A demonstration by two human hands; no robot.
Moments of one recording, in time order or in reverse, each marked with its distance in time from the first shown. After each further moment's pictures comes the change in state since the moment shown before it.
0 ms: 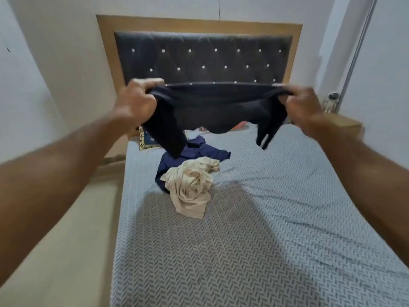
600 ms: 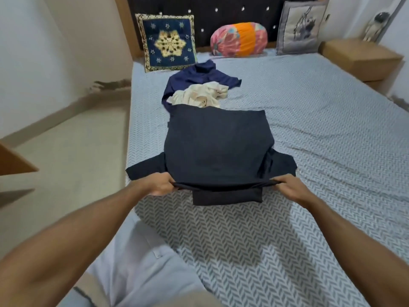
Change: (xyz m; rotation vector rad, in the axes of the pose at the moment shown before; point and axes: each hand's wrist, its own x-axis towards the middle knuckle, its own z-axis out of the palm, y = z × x) left_hand -0.320 -0.159 0.138 0.417 -1.128 -0.394; right_hand -0.305 0.263 0.026 -0.465 -0.812 0.393
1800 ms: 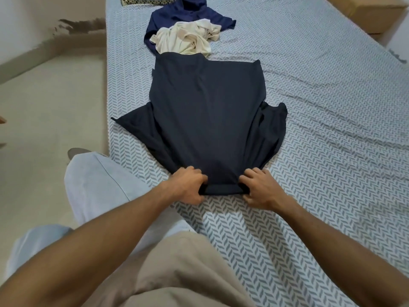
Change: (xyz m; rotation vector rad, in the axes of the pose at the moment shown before) left_hand -0.027 0.064 0.177 0.388 0.144 0.447; right_hand -0.109 0.018 0.143 -0.669 0.033 -0.453
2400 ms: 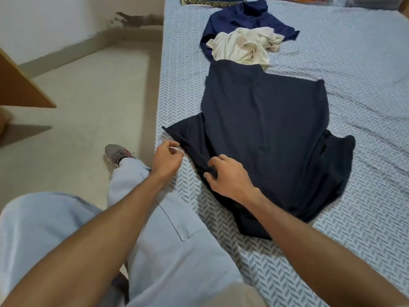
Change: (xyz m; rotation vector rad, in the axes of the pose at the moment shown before) left_hand -0.028 -0.192 -0.001 -1.235 0.728 -0.872; right_hand 0.192 -0.170 -0.067 0.396 0.071 -0.003
